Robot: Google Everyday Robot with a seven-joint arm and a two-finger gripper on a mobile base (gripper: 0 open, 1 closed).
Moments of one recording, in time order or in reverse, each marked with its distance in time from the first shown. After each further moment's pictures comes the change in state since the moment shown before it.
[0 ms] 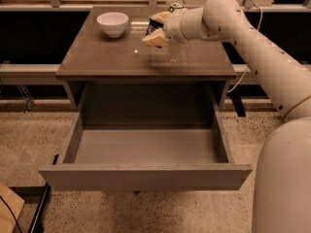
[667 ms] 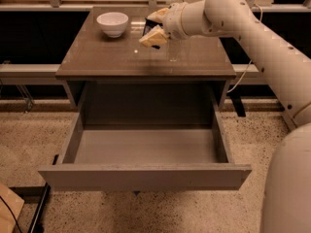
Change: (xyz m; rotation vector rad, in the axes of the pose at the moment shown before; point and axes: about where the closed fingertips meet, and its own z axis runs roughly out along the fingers) arm -0.023 0.006 -0.015 -0.003 0.001 -0.004
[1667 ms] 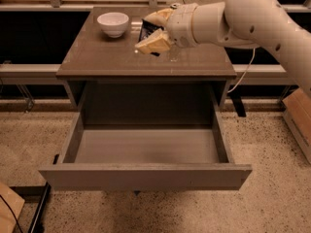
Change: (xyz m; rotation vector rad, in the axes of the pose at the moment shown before) arm -0.056 0.066 -0.074 -0.040 -0.104 0.009
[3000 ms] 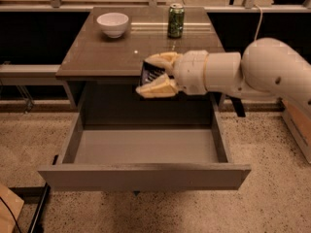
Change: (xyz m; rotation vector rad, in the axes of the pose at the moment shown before) arm 0.014 0.120 -0.041 -0.108 -0.086 0.083
